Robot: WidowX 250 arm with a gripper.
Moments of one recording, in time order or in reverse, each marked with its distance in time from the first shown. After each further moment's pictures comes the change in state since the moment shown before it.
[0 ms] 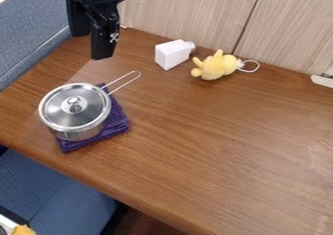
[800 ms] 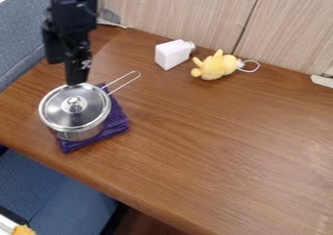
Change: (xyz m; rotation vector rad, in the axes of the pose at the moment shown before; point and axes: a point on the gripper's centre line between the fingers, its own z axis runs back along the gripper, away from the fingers) arm -0.035 0.012 -0.042 -0.059 0.020 0.043
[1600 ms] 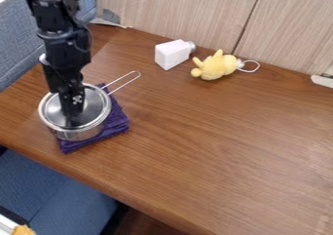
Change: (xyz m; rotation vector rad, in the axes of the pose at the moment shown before) arm -0.009 -0.013 -0.039 -0.013 -0.073 -0.123
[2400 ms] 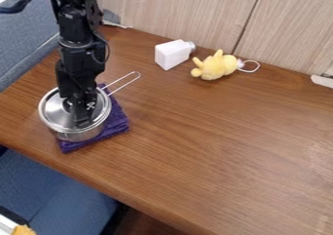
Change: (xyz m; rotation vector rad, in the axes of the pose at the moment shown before) arm 0.014 0.004 -0.019 0.037 0.072 0.002
